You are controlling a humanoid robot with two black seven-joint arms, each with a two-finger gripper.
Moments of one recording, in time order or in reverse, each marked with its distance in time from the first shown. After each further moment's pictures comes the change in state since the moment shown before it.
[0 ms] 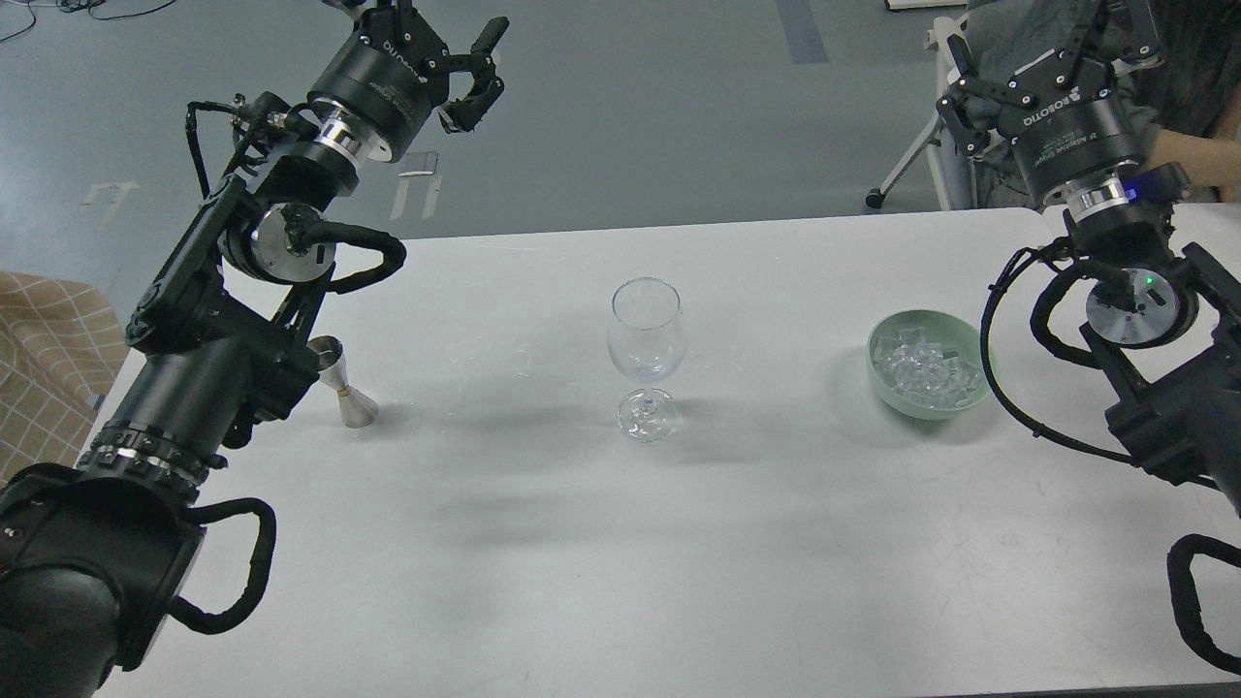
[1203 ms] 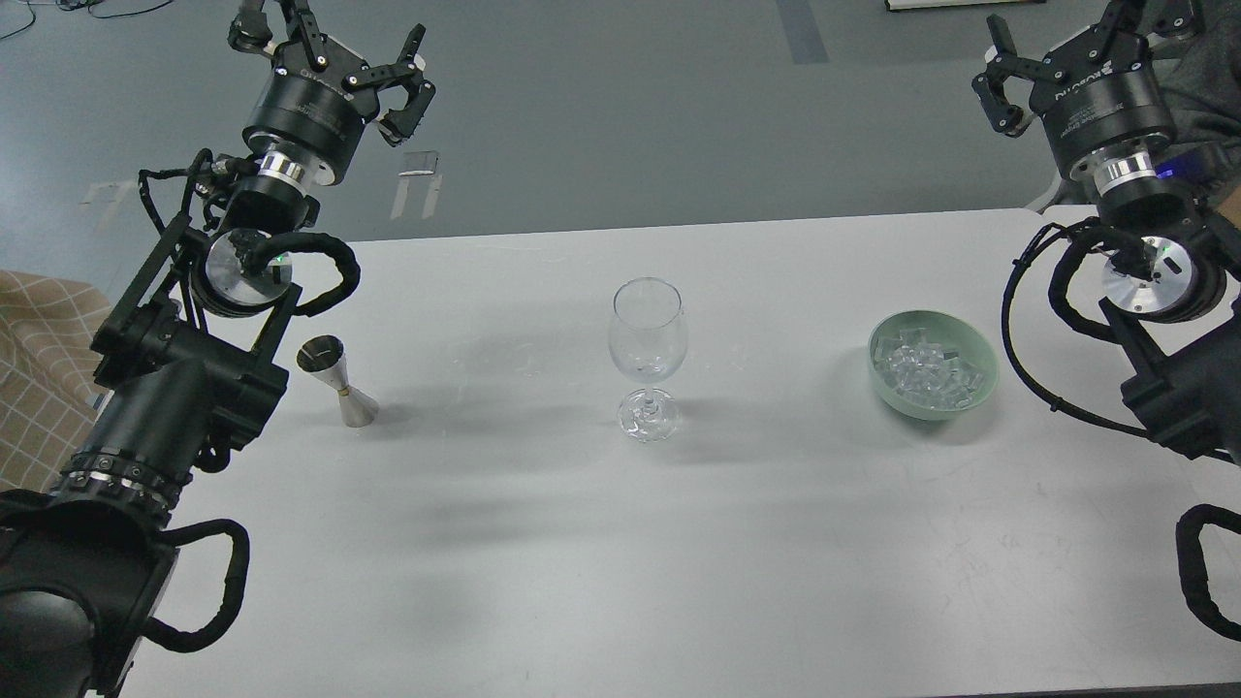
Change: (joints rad) left arm 0.043 0.056 -0.023 0.042 -0.262 0.046 -0.046; right arm 0.072 -0.016 -0.003 -0.072 -0.001 -0.095 0.005
